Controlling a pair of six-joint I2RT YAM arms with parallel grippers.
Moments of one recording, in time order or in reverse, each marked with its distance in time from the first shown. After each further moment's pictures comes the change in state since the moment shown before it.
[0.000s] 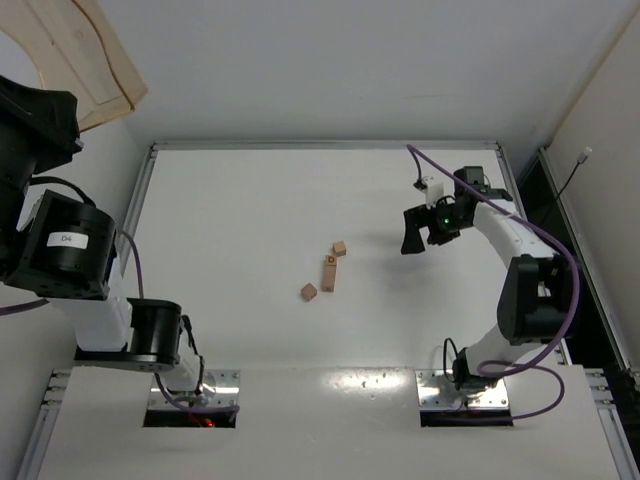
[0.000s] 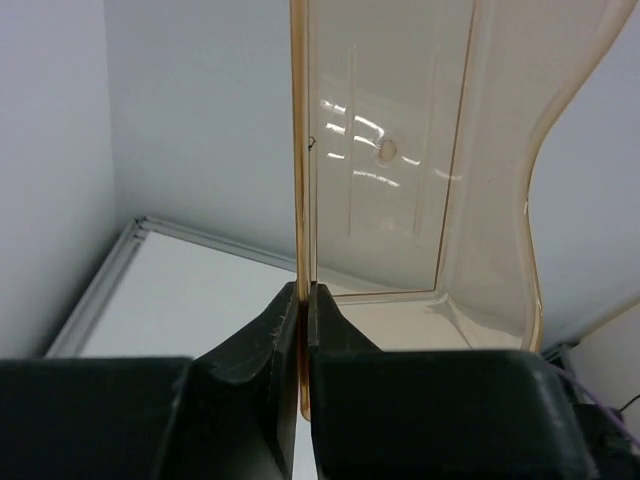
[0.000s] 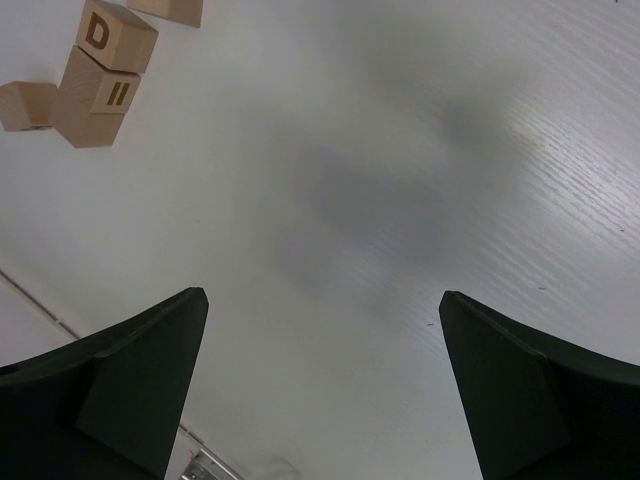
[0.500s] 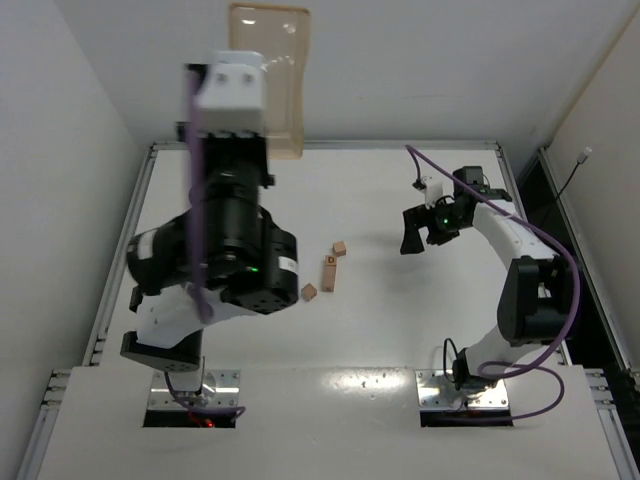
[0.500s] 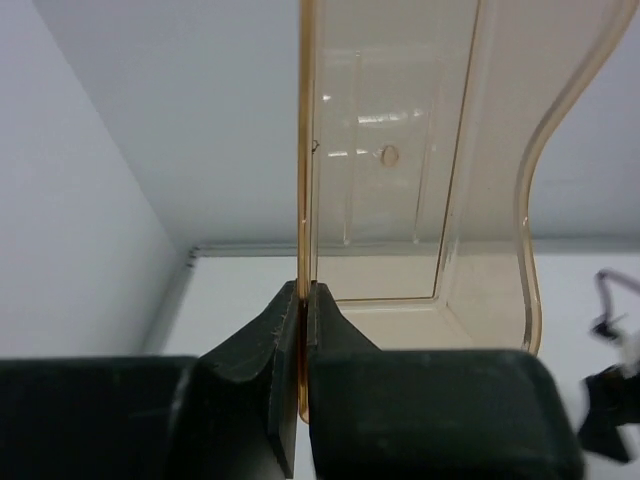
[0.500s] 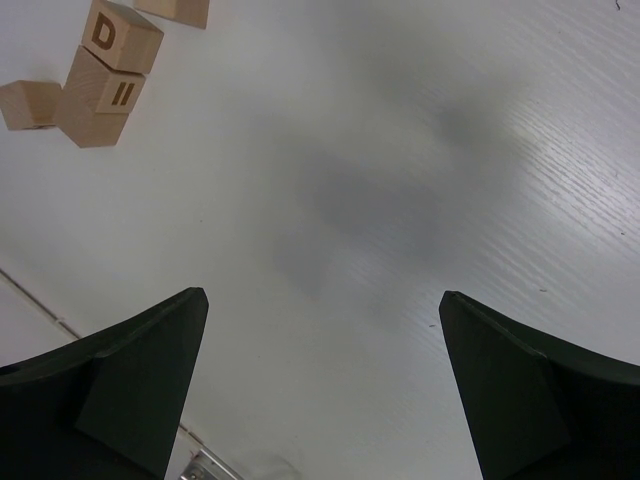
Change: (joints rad) left arm 0.002 0.114 -0.343 0.344 0.001 0.135; right arm 0.006 -0.004 0.000 0.000 0.001 0.000
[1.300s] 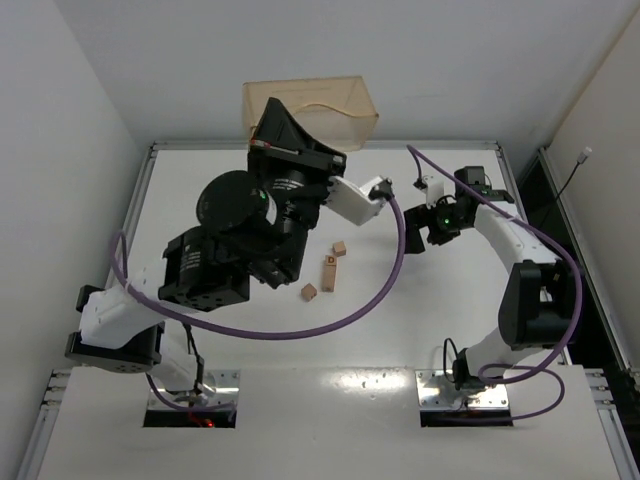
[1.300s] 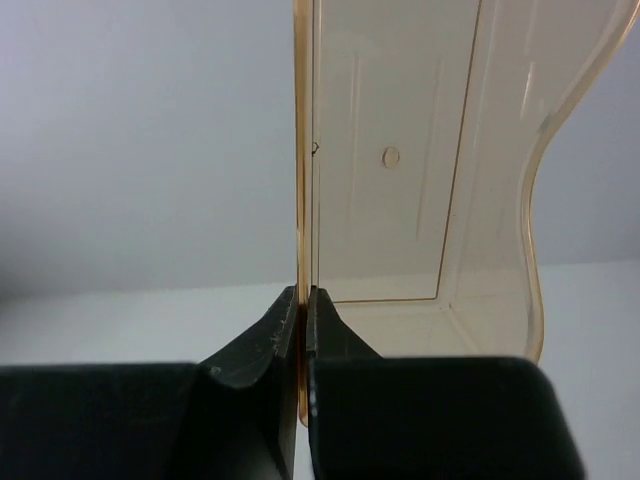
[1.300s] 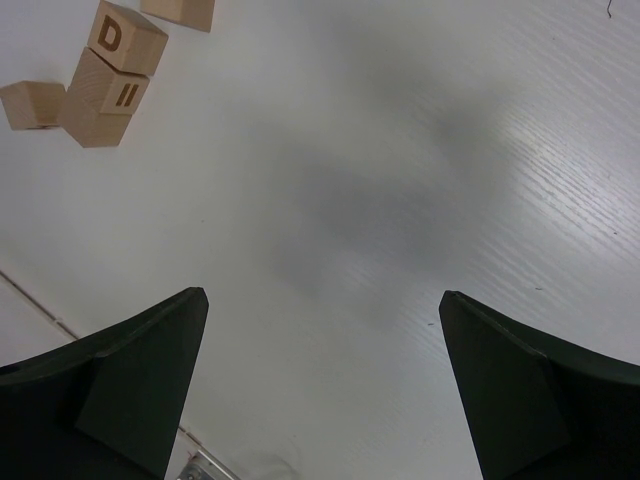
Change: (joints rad) left arm 0.028 -0.284 -0.402 -1.496 0.203 -0.011; right arm 0.000 -0.027 -0.009 0.005 -0.001 -0.004
